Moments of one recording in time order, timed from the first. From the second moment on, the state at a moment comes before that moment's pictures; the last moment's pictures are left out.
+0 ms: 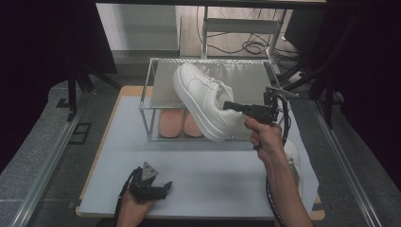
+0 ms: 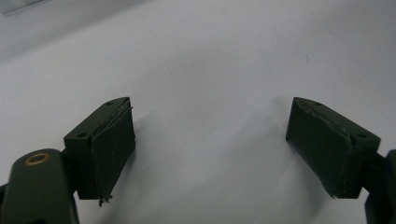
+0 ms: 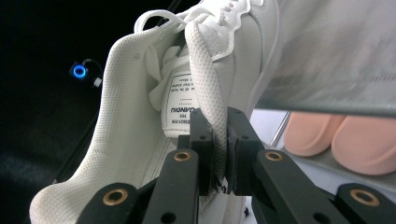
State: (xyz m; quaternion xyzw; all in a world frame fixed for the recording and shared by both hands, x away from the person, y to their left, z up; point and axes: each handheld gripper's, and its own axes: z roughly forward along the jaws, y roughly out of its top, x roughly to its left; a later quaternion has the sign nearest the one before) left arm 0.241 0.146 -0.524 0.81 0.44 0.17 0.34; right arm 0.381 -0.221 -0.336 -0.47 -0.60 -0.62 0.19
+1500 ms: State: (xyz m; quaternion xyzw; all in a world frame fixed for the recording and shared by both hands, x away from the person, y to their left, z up) left arm 0.240 0.145 -0.524 0.81 0.43 0.17 0.34; right arm 0.456 -0.190 -0.341 -0.59 -0.53 -0.61 0.07
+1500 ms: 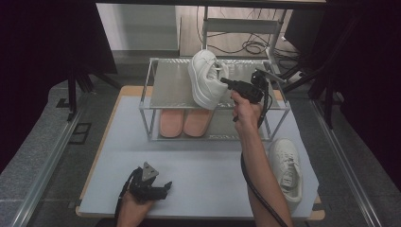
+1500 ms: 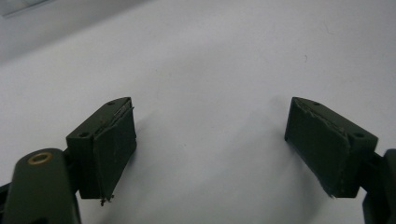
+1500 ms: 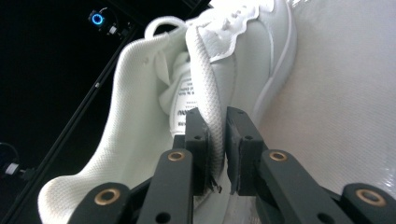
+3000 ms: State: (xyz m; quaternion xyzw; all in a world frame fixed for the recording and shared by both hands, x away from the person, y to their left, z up) left arm 0.239 0.145 -0.524 0.81 0.43 0.17 0.34; right arm 0.375 -0.182 -0.353 -0.38 -0.67 -0.63 0.00
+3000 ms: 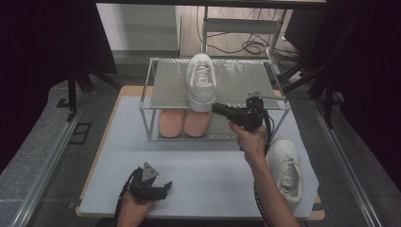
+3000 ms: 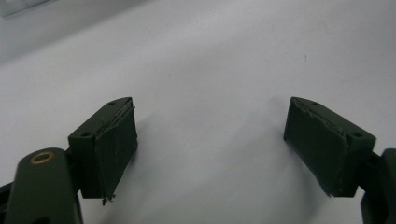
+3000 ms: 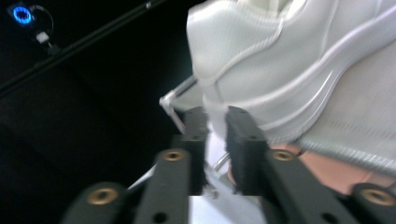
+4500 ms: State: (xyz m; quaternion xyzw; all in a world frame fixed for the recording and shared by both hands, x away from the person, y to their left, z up) left arm 0.239 0.145 -0.524 0.82 0.43 0.17 0.35; right arm 0.363 -0.156 -0.363 -0.34 -0.76 -0.55 -0.10
